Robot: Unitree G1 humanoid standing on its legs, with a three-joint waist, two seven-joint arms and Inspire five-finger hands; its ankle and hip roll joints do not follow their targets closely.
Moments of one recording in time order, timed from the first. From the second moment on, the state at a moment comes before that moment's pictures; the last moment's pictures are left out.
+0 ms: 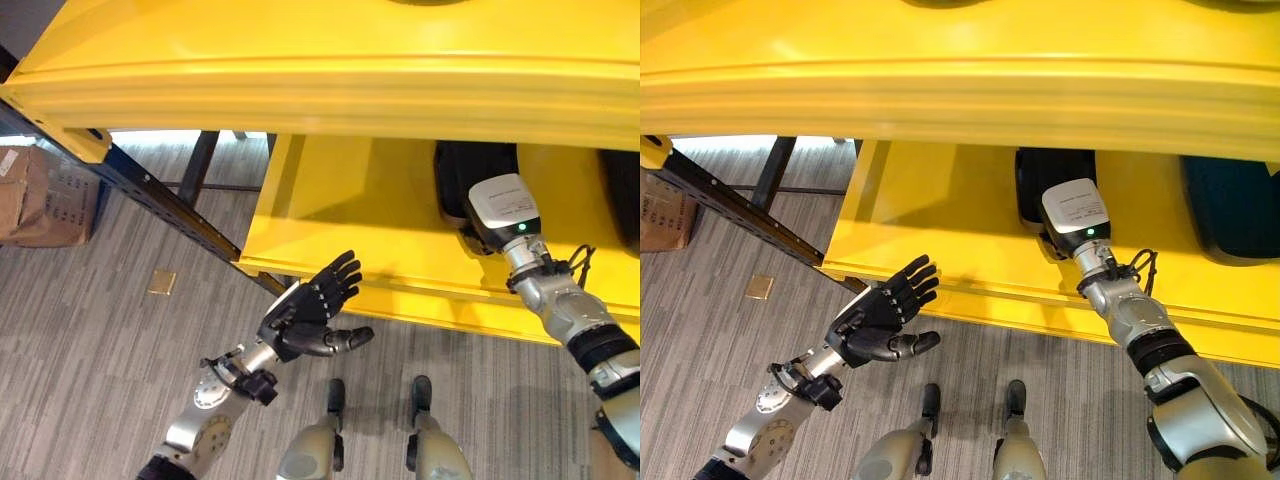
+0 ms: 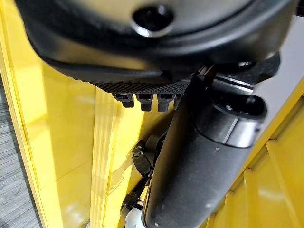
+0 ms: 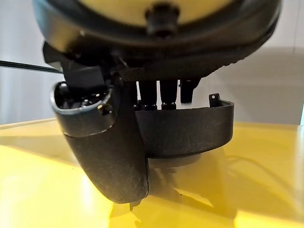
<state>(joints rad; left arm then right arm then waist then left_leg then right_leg) -0.01 0.53 -0.37 -0.03 -0.82 -0.17 -0.40 -0.70 -0.79 0.54 0.65 -0.82 -0.09 -0.48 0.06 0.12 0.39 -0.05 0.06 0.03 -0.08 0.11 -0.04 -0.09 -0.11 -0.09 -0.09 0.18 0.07</state>
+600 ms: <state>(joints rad) 0.01 0.53 -0.35 -0.04 -0.82 -0.17 -0.40 -0.62 -0.77 0.45 0.53 -0.65 -0.07 -0.23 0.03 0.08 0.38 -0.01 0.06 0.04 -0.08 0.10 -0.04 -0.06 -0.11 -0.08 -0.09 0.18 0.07</state>
